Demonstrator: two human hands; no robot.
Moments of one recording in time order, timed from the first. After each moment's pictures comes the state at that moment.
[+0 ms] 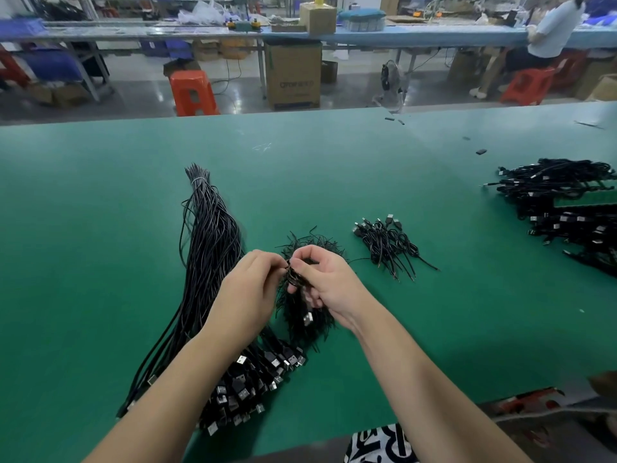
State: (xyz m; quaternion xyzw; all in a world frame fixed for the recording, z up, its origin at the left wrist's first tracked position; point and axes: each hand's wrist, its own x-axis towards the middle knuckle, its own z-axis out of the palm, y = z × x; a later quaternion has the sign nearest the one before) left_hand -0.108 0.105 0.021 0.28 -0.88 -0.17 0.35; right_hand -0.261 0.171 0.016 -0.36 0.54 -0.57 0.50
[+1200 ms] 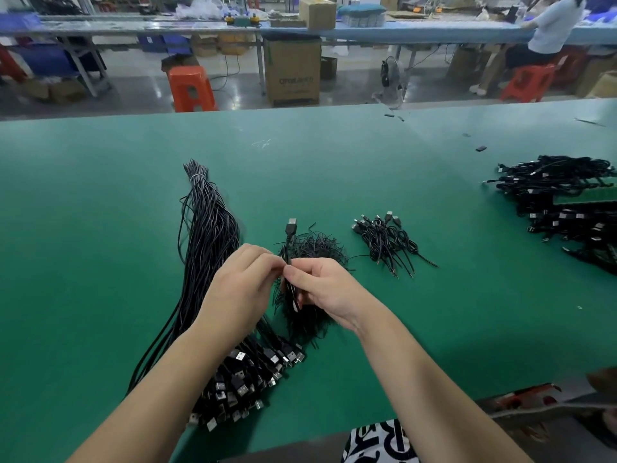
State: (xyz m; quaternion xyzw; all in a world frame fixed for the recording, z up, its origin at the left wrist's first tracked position) left_hand -0.102 0.096 0.020 0.19 -0.90 -0.07 0.39; right_hand -0.260 0.176 0.012 -0.41 0.51 -0.53 0.54
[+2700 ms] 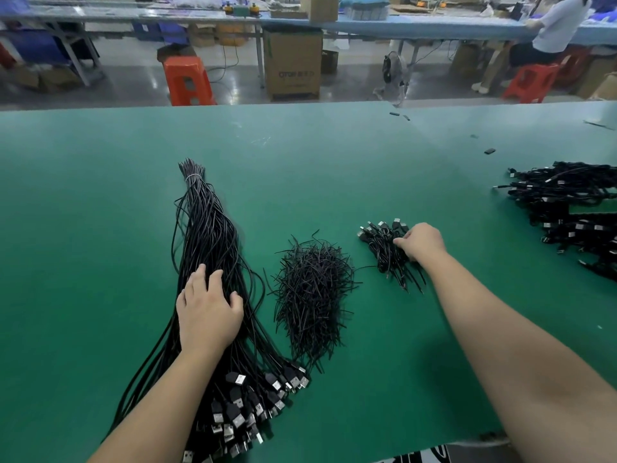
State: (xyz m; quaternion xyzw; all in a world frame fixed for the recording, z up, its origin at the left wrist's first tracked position) left_hand -0.090 0.020 -0.097 0.59 -0.79 -0.10 0.14; right_hand -0.486 0.121 -0.035 -0.26 0.95 -0.09 0.16
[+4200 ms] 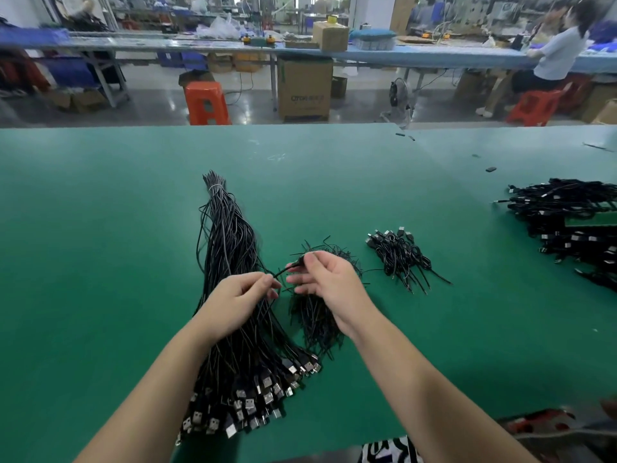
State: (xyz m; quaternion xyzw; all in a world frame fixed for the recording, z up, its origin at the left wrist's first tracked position) left_hand -0.064 0.050 -0.008 0.32 -0.81 -0.45 0.20; right_hand -0.234 0.155 0.022 -0.33 0.58 -0.60 0.45
